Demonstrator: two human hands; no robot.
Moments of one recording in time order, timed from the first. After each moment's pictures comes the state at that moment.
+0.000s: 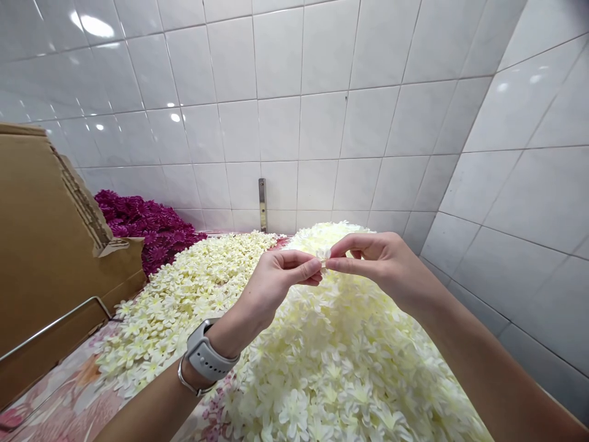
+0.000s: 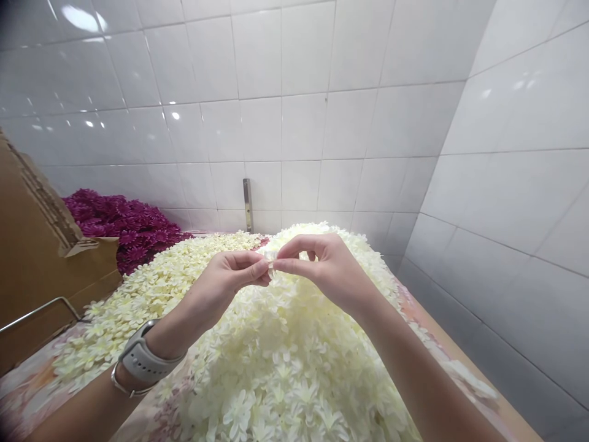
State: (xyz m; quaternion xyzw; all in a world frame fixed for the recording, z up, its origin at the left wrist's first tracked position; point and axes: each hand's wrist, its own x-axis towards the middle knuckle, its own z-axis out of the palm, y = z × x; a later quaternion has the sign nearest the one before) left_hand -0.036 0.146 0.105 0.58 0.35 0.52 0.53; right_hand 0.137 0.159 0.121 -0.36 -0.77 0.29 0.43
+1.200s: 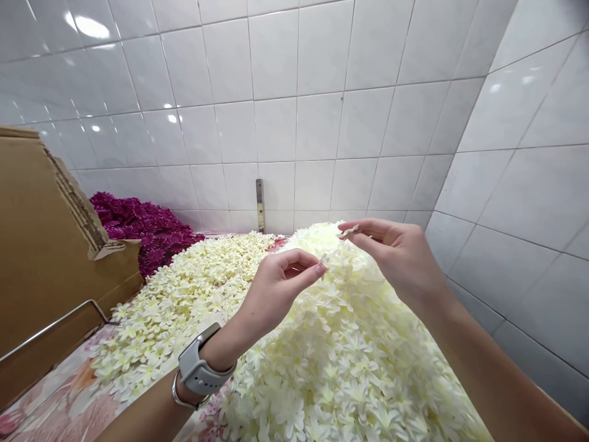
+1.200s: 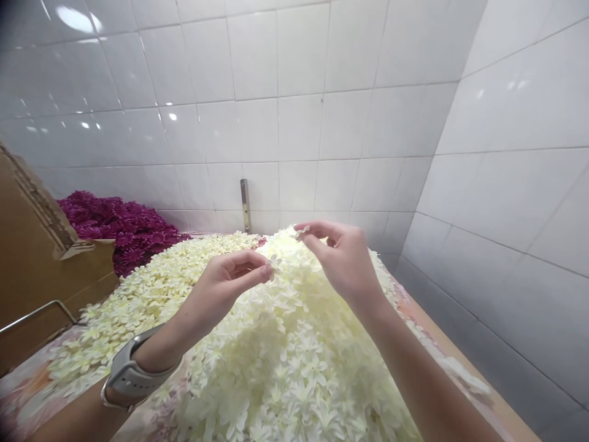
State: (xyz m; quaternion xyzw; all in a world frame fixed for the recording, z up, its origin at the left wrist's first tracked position) left_hand -0.032 0.137 0.106 0.68 0.36 0.50 0.39; right_hand 0.137 0.165 0.116 -0.45 -0.65 0.22 0.58
